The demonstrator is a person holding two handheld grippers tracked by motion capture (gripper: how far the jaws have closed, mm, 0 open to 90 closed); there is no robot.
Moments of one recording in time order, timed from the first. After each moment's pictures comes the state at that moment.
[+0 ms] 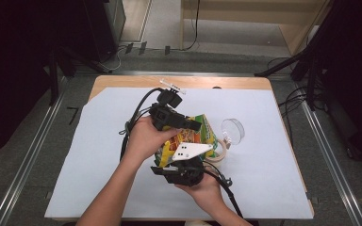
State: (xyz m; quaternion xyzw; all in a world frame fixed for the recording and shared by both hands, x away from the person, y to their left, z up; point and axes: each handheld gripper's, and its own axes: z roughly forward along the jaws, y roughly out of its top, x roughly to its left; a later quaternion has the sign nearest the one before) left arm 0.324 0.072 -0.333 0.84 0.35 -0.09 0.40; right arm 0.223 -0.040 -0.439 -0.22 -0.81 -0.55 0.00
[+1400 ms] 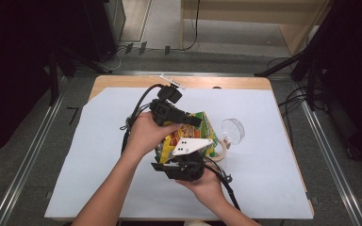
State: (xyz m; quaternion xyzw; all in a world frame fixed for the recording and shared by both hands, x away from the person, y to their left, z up) left arm 0.336 0.073 -0.331 0.84 0.35 -0.10 0.40; right arm 0.233 -0.041 -0.433 -0.22 -0.81 -0.54 0.01
